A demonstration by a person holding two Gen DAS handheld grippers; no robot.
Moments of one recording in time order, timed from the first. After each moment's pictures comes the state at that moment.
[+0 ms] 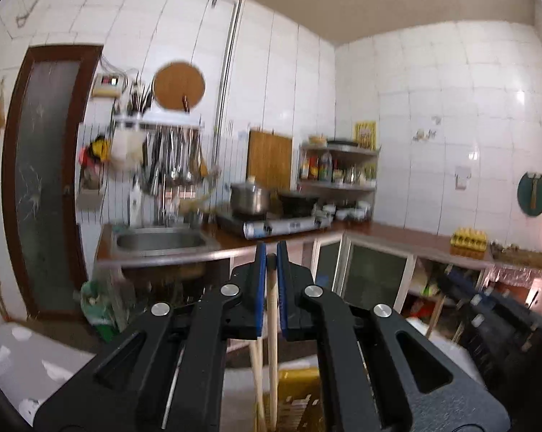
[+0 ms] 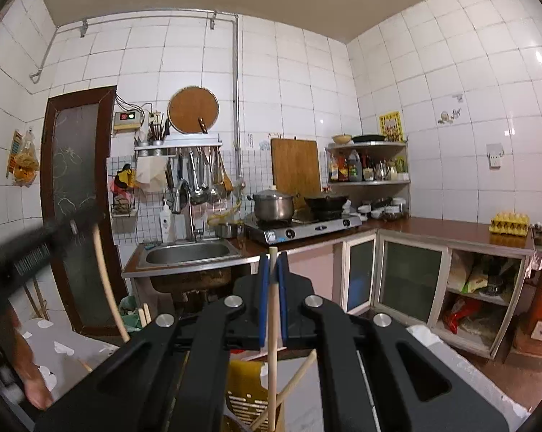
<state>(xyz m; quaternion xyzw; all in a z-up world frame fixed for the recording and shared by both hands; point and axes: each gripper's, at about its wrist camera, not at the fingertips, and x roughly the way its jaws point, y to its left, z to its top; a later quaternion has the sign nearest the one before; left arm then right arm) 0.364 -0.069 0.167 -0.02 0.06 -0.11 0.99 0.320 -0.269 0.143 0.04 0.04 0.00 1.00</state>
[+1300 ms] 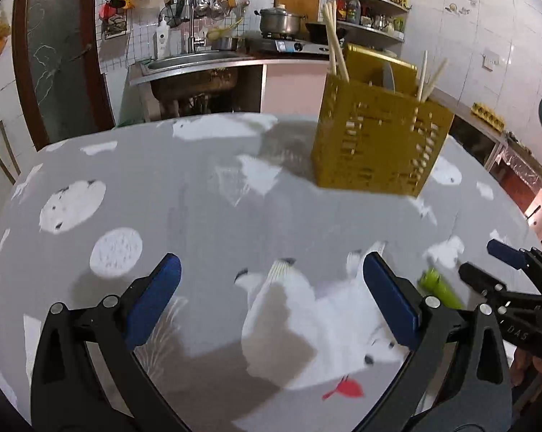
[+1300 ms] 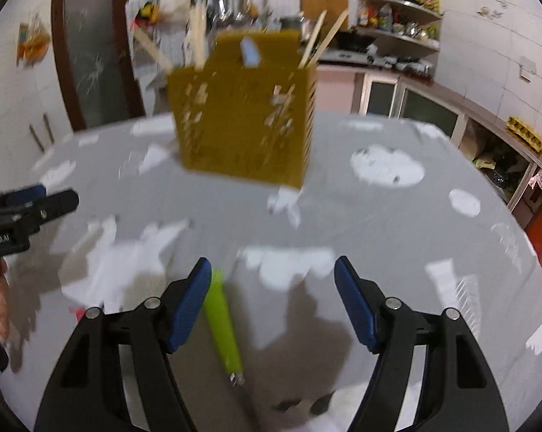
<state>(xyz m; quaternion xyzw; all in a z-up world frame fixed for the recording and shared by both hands) 0.241 0.026 -0.014 -0.01 0.37 -0.08 0.93 0.204 -0.235 -0.046 -0.01 0.38 0.05 0.92</state>
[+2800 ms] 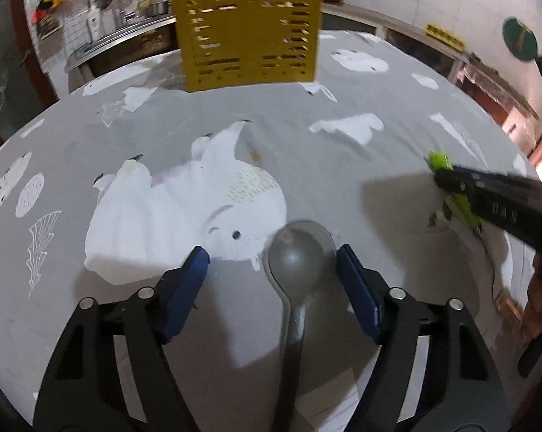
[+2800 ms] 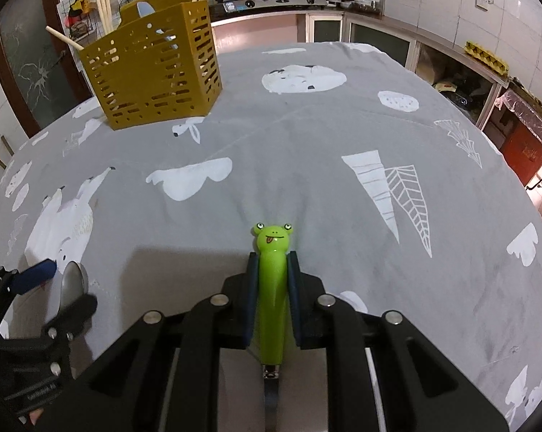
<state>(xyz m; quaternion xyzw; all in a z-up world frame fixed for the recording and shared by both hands) 0.183 -0.087 -0.060 0.07 0.46 -0.15 0.88 0.182 -0.307 -0.064 0.06 0.46 -0.05 0.89</state>
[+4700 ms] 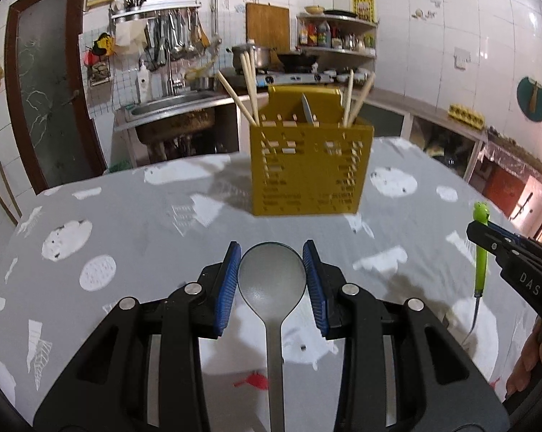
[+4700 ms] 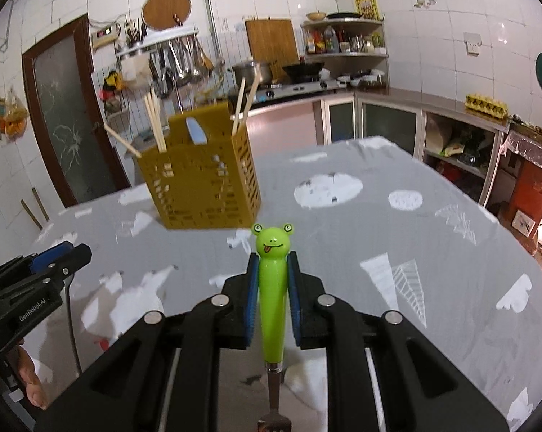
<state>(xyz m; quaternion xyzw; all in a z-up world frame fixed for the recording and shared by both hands) 0.195 -0.047 0.029 0.03 0.29 -0.10 0.95 0.159 -0.298 0.005 0.09 0.27 -0.02 0.96</state>
